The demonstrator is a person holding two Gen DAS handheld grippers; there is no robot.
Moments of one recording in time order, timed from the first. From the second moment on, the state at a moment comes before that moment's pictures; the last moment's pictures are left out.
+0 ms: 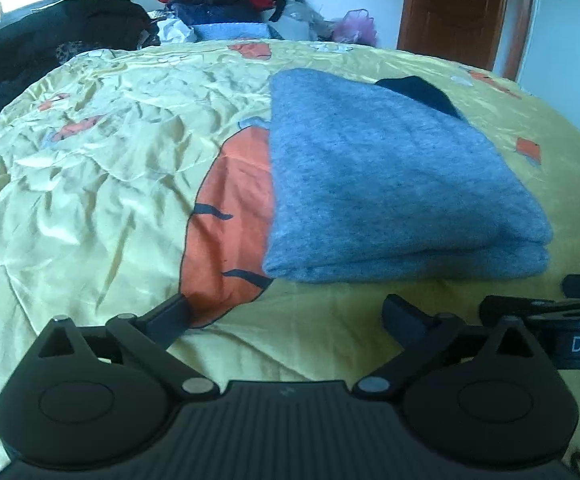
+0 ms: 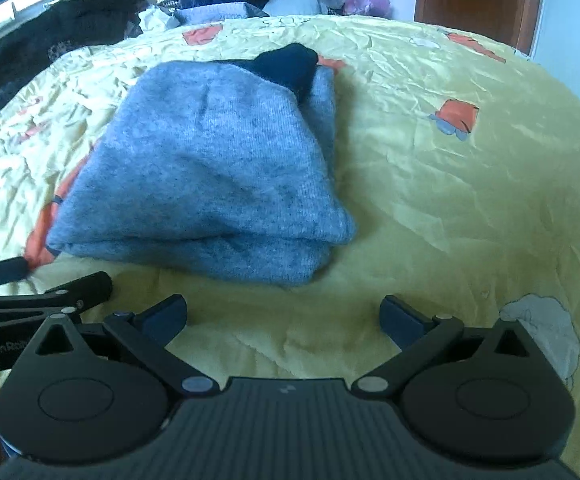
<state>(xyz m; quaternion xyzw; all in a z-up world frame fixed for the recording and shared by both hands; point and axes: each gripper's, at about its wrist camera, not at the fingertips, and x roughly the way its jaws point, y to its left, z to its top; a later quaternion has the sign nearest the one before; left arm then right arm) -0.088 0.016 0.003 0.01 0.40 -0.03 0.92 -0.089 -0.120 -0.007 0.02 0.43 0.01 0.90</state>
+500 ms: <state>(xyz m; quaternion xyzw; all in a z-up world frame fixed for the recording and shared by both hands) -0.084 0.019 0.005 0.01 0.42 -0.02 0.91 -0.093 -0.115 -0.012 0.01 0.42 -0.01 0.91</state>
